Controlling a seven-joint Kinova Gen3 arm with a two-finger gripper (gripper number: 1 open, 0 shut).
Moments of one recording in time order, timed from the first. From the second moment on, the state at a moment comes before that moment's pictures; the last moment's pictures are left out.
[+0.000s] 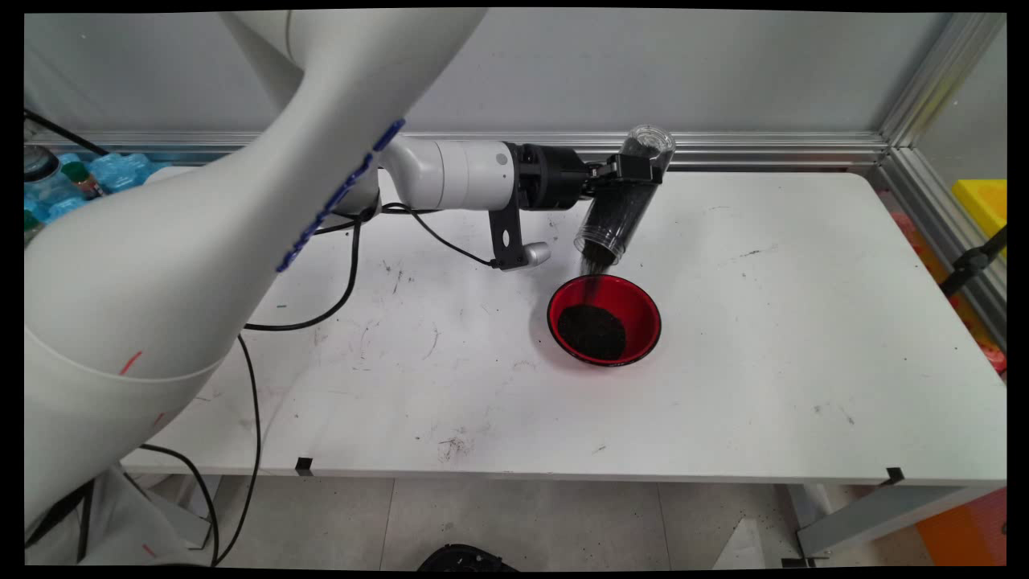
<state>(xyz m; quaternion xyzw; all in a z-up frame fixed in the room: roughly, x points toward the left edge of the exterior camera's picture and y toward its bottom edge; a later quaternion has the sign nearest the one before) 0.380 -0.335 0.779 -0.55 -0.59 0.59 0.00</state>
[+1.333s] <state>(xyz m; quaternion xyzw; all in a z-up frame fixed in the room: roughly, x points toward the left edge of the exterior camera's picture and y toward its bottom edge) 0.385 -0.337 0.782 -0.47 -0.67 0.57 0.10</state>
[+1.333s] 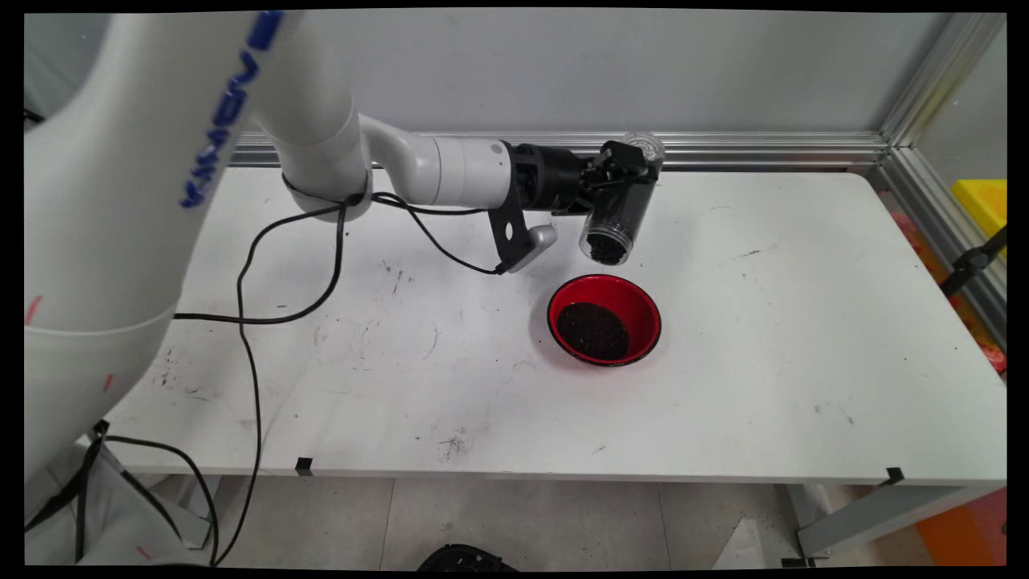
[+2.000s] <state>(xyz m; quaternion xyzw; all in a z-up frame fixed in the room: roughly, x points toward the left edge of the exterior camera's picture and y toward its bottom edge) 0.396 -0.337 0.796 -0.39 -0.73 0.53 0.17</state>
